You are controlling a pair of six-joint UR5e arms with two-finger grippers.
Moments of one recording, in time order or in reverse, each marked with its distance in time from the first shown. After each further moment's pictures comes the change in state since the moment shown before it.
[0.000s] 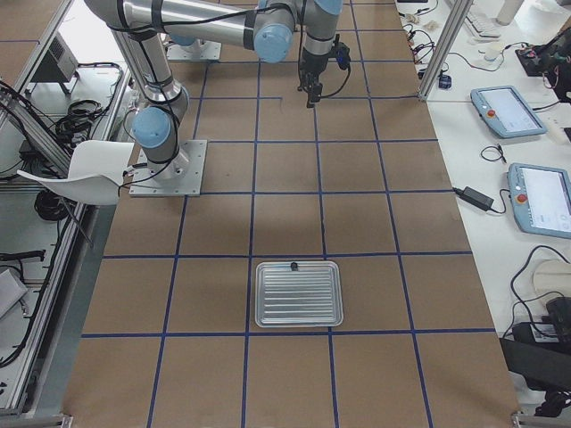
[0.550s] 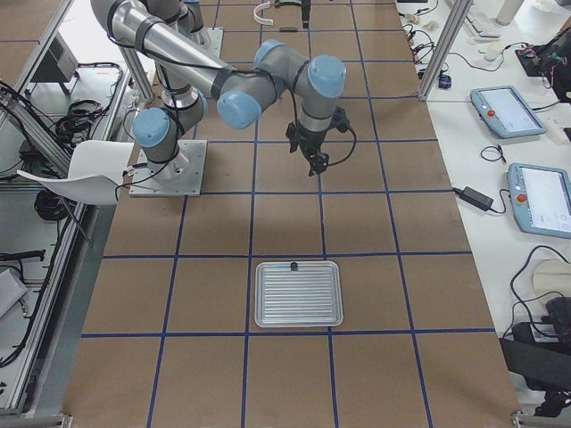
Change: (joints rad) left arm -0.216 -0.100 -0.175 0.344 0.007 -0.189; right arm -0.448 0.118 0.005 -0.140 0.005 -0.880
